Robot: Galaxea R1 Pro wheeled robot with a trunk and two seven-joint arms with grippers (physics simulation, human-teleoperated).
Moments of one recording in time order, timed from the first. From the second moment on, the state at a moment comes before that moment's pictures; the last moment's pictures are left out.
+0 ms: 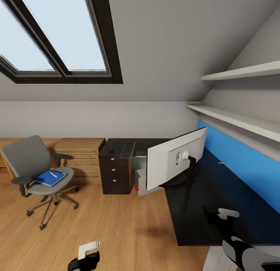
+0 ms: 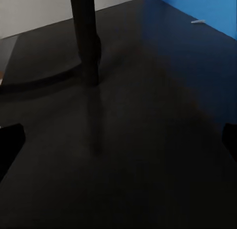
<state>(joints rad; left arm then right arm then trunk) -0.23 0.00 -0.20 -0.68 0.36 0.08 0.34 -0.70 -0.22 0.10 0.02 -0.32 -0.57 0.07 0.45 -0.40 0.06</state>
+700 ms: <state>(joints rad) -0.22 -0.03 -0.25 -0.51 0.34 -0.16 0.35 -0.70 -0.20 0.10 0.01 -0.32 -0.58 -0.02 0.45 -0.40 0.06</state>
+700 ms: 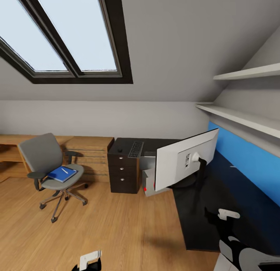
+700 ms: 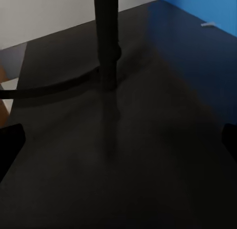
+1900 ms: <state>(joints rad) -0.23 -0.06 -0.34 -1.13 0.34 0.33 0.44 -0.70 -0.14 0.09 -0.22 -0.32 -0.43 -0.17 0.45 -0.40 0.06</state>
